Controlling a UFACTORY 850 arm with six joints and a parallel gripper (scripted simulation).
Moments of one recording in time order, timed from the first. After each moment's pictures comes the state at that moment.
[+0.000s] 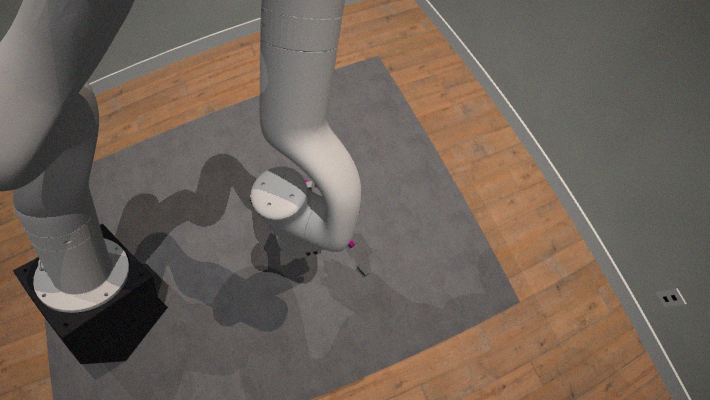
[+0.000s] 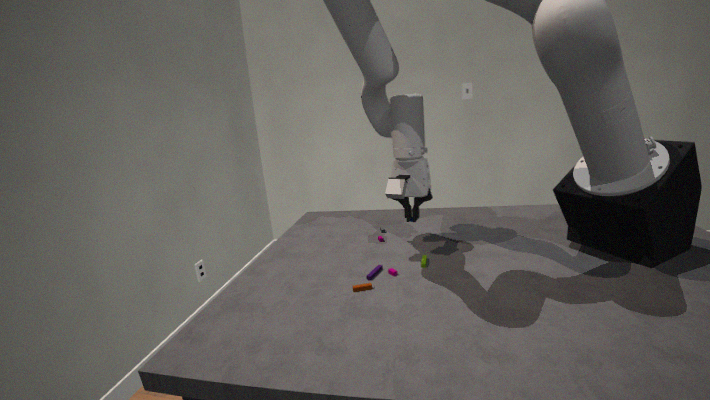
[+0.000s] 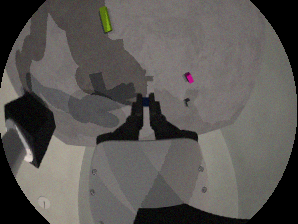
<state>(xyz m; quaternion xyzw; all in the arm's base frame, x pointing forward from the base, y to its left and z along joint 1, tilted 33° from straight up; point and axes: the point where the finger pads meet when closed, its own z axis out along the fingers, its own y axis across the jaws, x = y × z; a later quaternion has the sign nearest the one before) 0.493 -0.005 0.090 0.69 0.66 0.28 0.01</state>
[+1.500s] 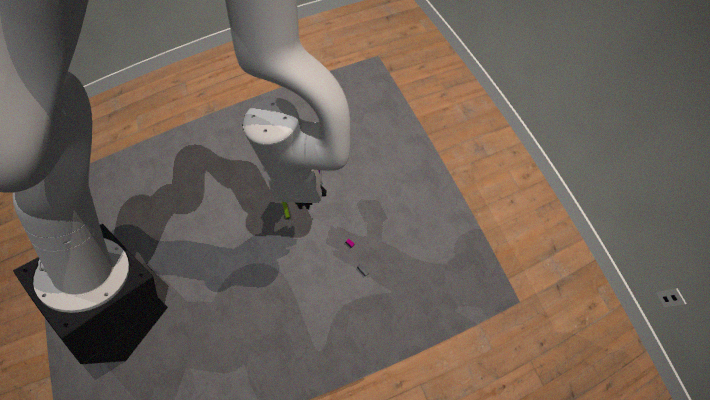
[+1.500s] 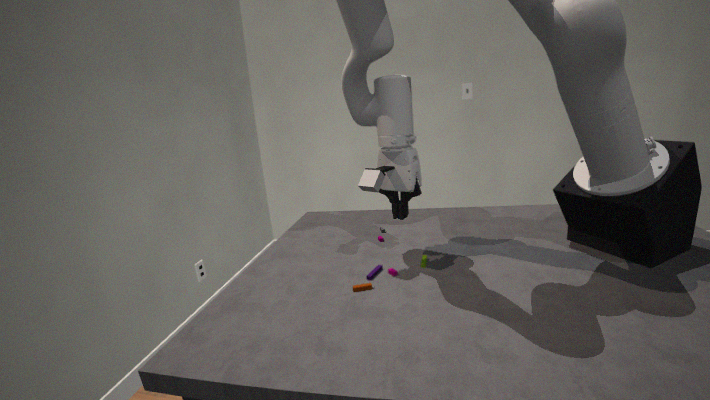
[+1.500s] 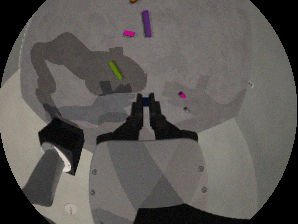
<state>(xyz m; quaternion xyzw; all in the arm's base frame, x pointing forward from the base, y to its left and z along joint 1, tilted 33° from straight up) 0.477 0.072 0.164 0.77 0.58 0.28 -0.02</state>
